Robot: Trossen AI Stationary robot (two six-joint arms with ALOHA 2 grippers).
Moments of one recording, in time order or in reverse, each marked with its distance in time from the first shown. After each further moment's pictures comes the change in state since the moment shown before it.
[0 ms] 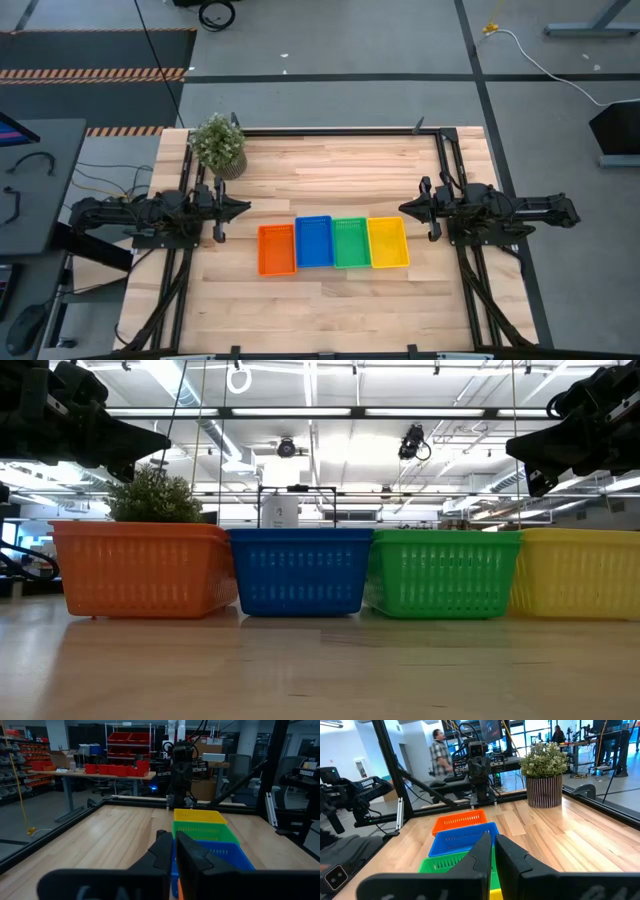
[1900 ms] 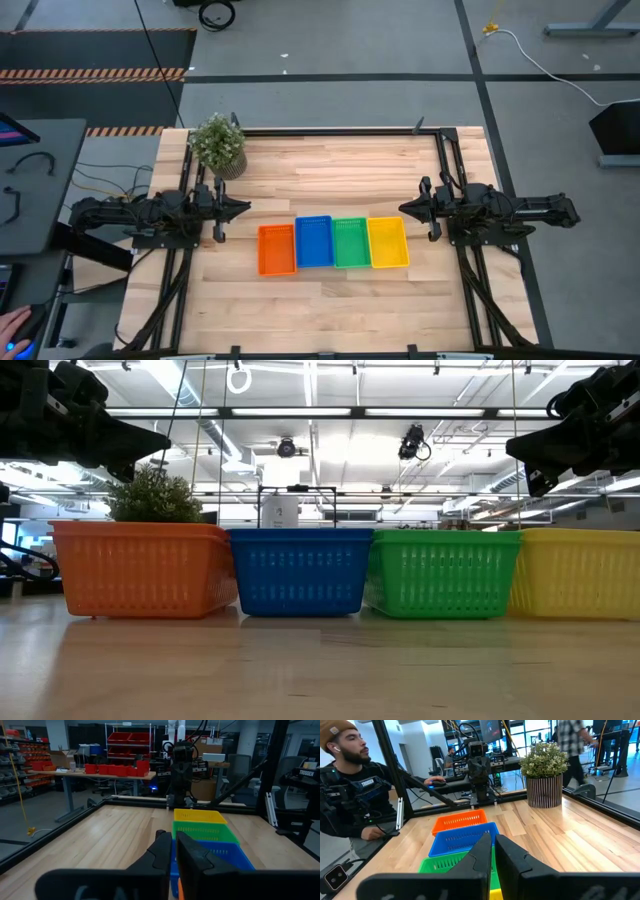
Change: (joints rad) left arm 0.000 0.000 0.000 0.000 0.000 0.000; right arm 0.000 0.000 0.000 0.000 0.000 0.000
